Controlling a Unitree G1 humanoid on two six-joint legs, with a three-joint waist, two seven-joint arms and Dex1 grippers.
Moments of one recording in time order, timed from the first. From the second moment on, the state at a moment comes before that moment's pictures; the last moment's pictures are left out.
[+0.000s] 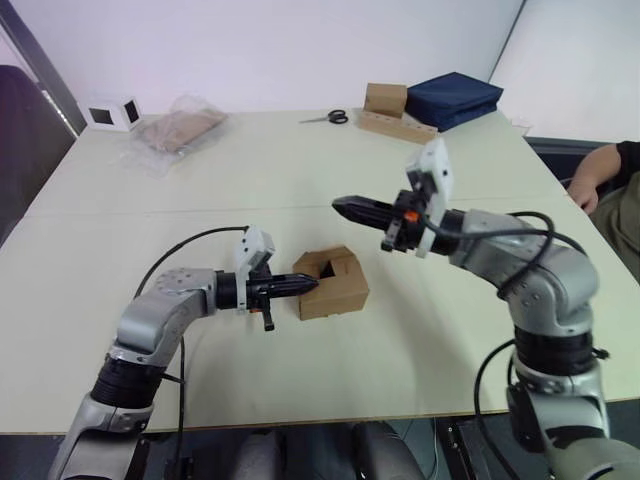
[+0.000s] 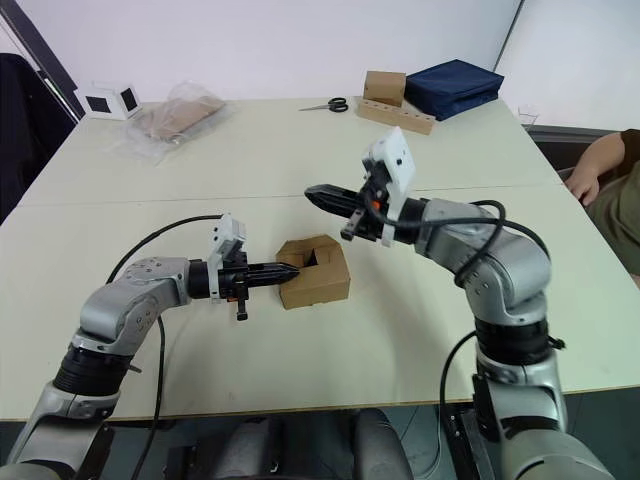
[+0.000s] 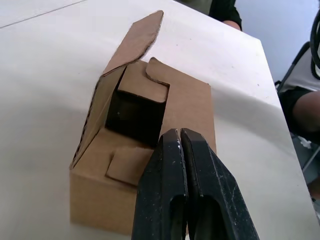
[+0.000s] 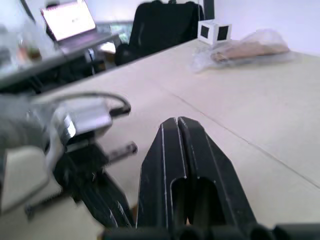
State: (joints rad) left arm -0.43 0.51 -0.10 -0.14 -0.50 0.67 -1.01; right arm -0.71 -0.41 -0.03 -0.23 0.66 0.91 0.65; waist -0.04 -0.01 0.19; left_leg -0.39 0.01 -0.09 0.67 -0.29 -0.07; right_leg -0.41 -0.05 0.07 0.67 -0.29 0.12
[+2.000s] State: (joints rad) left arm -0.77 0.36 -0.18 0.39 -0.37 0.44 -1.09; right arm -0.51 -0.49 0.19 -0.33 0.44 0.87 0.71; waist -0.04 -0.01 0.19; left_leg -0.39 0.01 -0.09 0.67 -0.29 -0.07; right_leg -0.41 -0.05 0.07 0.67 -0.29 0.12
